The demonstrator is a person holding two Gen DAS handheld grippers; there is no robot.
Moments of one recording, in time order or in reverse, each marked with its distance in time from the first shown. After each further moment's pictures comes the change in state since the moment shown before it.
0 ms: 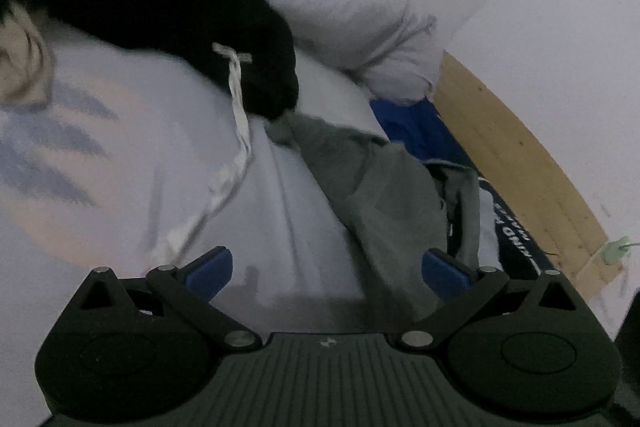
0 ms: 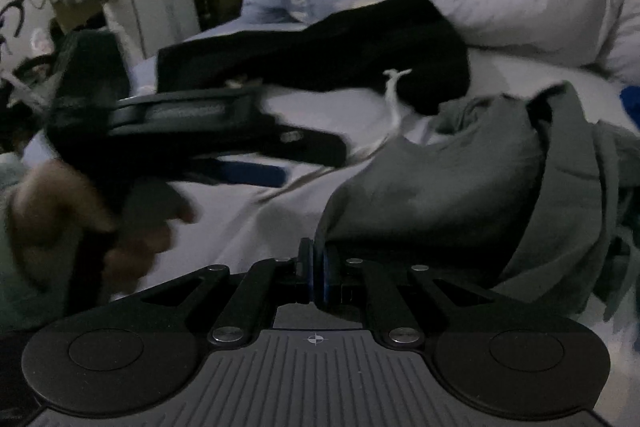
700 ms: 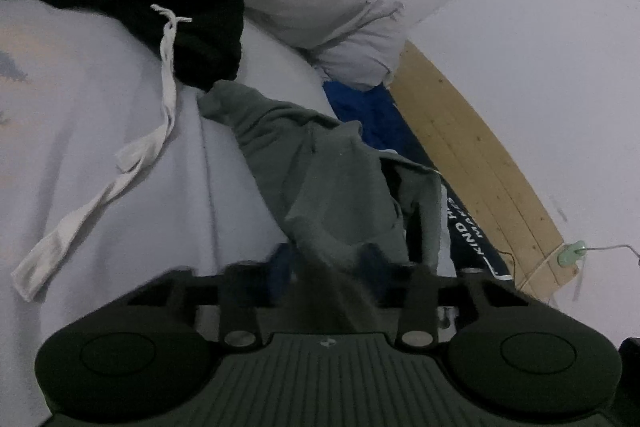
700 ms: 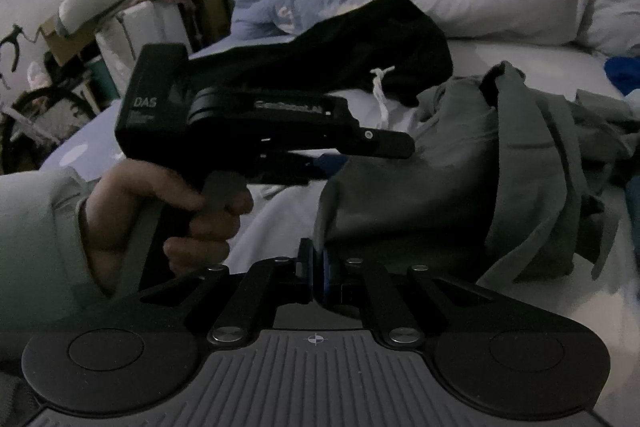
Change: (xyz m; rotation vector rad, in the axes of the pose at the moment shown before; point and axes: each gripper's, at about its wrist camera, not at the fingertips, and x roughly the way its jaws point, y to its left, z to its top) left arm 0.045 -0.010 0.002 -0.028 0.021 -0.137; right arm -0.023 -0.009 -0.022 0.083 -0.049 -0.001
